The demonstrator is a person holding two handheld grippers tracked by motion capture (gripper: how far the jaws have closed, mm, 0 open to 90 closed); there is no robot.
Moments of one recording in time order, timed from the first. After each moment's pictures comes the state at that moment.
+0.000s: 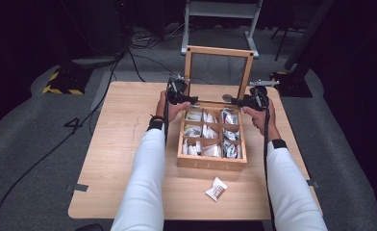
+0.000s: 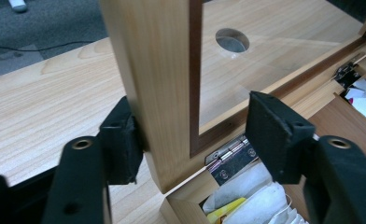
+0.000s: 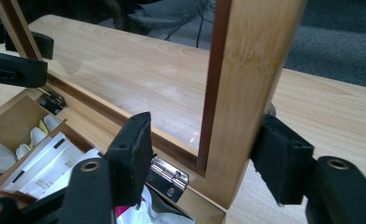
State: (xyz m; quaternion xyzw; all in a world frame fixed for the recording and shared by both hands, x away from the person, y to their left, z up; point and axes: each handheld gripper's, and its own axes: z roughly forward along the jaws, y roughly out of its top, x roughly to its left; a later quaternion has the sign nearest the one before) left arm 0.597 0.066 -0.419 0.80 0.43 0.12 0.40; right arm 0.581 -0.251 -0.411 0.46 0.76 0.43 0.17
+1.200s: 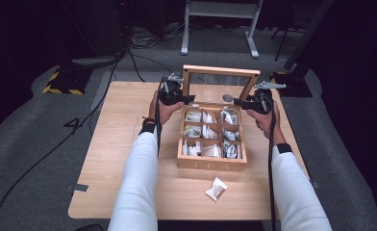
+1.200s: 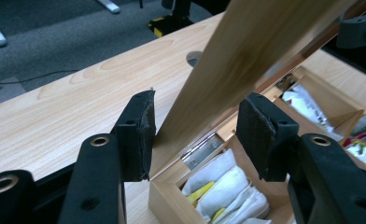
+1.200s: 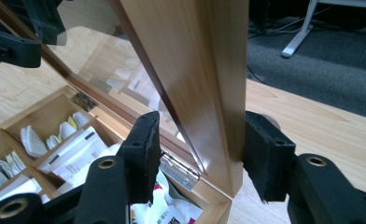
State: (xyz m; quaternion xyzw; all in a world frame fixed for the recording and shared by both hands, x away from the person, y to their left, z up) left arm 0.571 0.089 -0.396 0.79 0.38 0.11 0.46; right arm 0.557 -0.258 -0.398 0.40 0.76 0.47 0.19
